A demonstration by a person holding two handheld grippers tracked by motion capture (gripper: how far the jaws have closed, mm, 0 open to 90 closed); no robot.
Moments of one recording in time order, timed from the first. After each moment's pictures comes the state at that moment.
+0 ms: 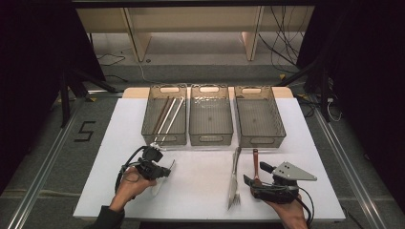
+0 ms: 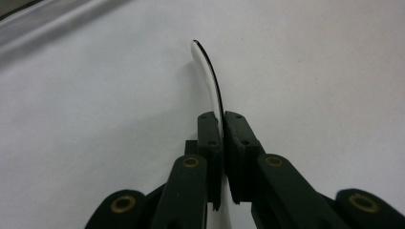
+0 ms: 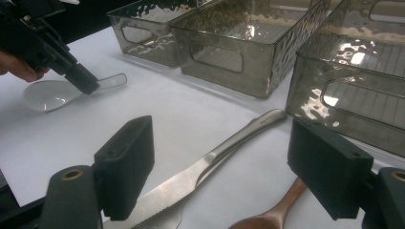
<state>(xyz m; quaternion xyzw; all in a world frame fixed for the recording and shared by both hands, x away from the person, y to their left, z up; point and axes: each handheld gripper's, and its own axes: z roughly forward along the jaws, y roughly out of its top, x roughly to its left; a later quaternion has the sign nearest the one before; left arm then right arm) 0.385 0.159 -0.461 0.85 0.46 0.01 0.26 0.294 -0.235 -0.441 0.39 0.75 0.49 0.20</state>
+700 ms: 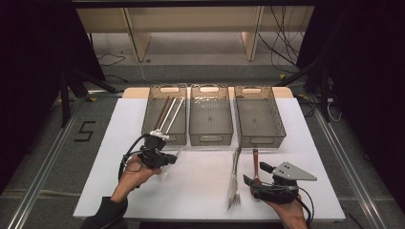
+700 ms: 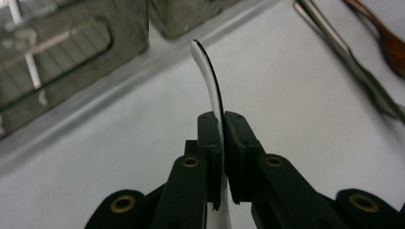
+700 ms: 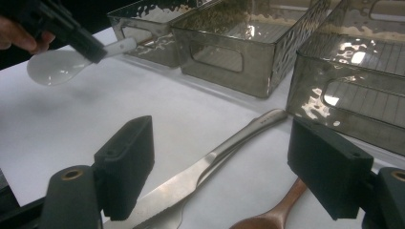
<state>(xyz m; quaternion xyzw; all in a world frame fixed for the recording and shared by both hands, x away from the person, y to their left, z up) 0.401 0.145 -0.418 0.84 0.42 0.04 0.33 0.294 -0.235 -0.441 0.40 0.75 0.49 0.19</state>
